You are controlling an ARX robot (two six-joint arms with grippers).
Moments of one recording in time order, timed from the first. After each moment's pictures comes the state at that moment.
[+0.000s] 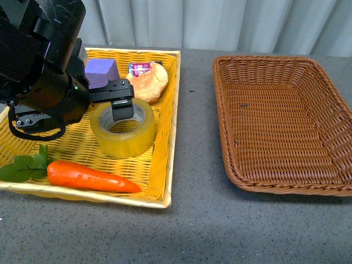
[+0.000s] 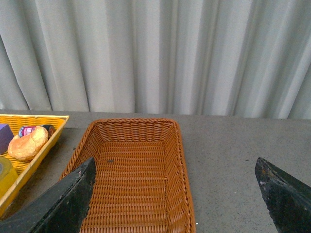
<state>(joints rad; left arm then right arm) -0.21 2.05 1.02 0.09 -0.17 -0.37 0.00 0.00 0.01 0.00 0.00 -0.01</state>
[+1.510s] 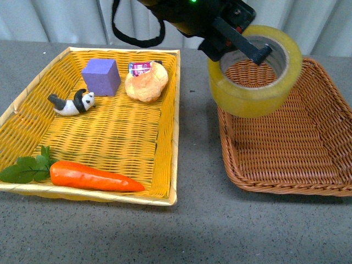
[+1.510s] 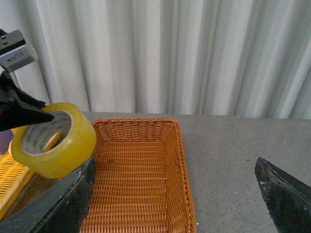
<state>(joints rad) -0.48 1.97 1.30 0.08 0.20 0.44 0.00 0.00 0.01 0.00 0.00 -0.01</state>
